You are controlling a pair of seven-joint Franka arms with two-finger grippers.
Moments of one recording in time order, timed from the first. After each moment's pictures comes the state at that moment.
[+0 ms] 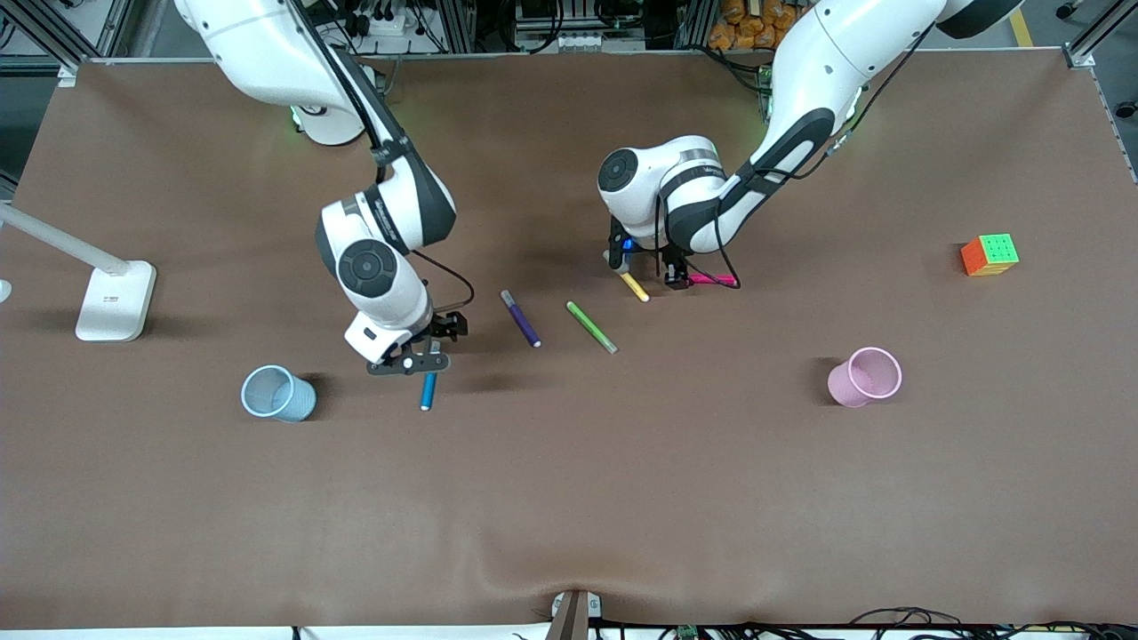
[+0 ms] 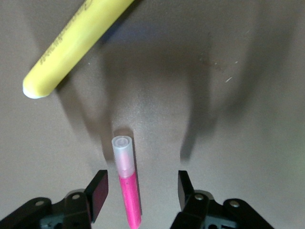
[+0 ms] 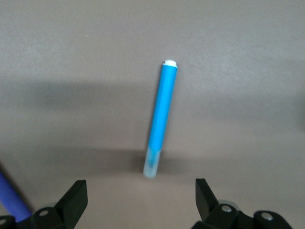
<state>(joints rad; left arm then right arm) -0.12 0.61 -0.73 -2.09 0.83 2.05 0.24 0.55 0.51 -0.09 -1.88 0.03 2.32 0.35</state>
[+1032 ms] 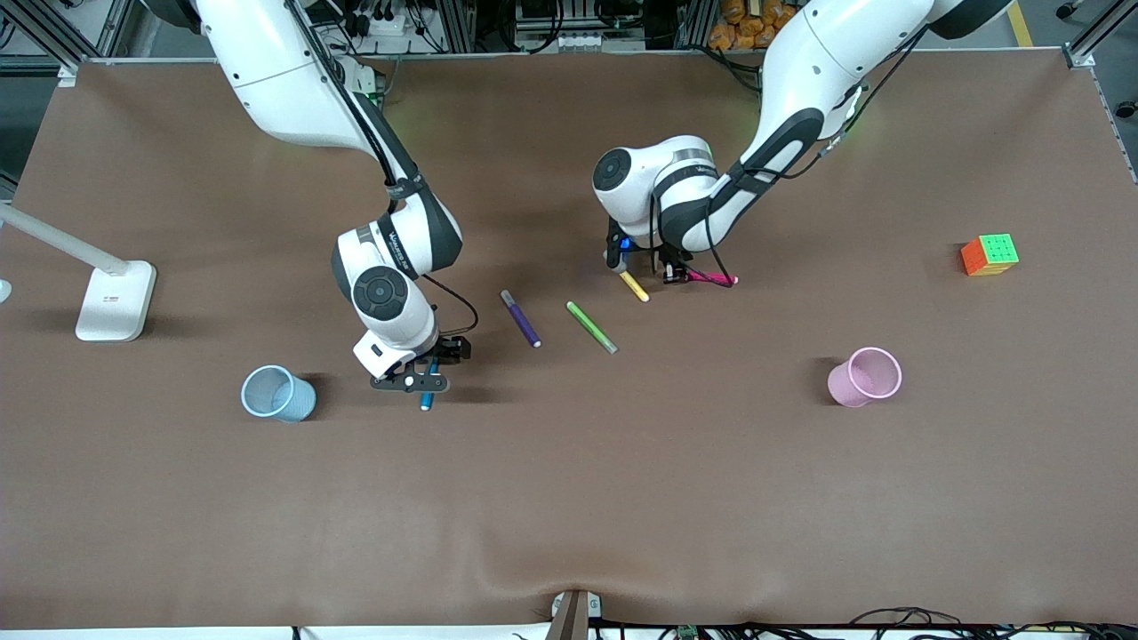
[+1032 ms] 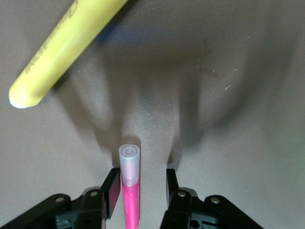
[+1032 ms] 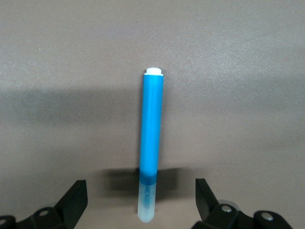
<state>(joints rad) -0.20 0.61 -0.67 -2.08 0.83 2.04 0.23 0.54 0.60 -0.10 -1.86 0.03 2.41 0.46</state>
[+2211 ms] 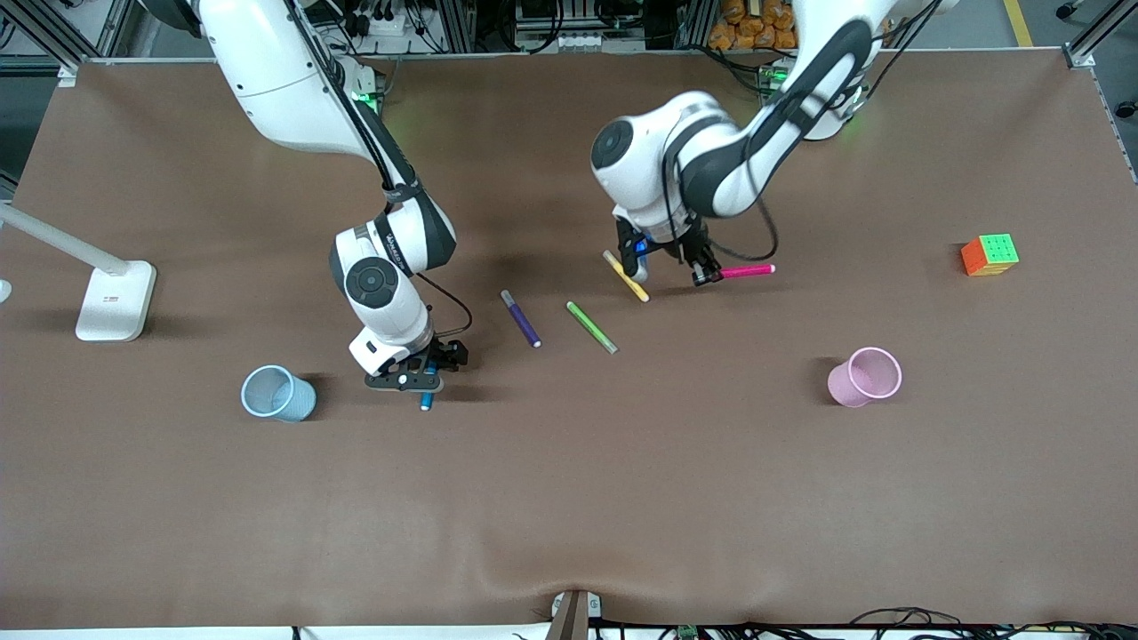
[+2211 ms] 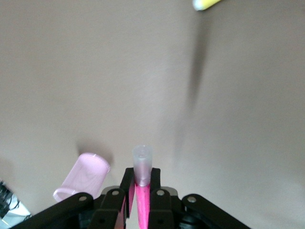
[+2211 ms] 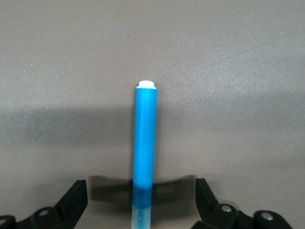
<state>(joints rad) -0.14 0.34 -0.68 -1.95 0.71 1.82 0.25 0.54 0.60 -0.11 -1.95 0.03 2.60 0.46</state>
